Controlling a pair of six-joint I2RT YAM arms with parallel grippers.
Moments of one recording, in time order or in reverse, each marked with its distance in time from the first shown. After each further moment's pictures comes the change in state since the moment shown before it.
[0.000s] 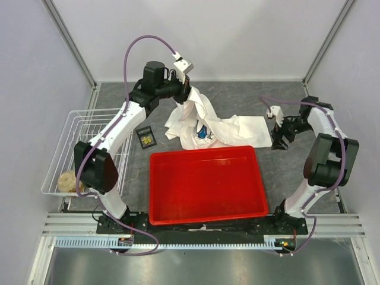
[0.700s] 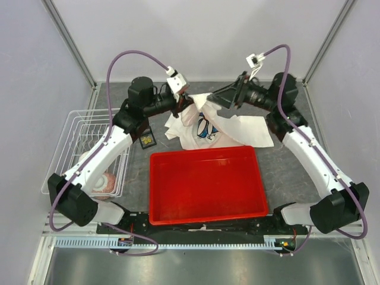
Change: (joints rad) left arm -0.093 -0.376 -0.319 0.175 0.000 0.143; right arm 0.685 -0.441 -0.117 1.274 -0.081 2.003
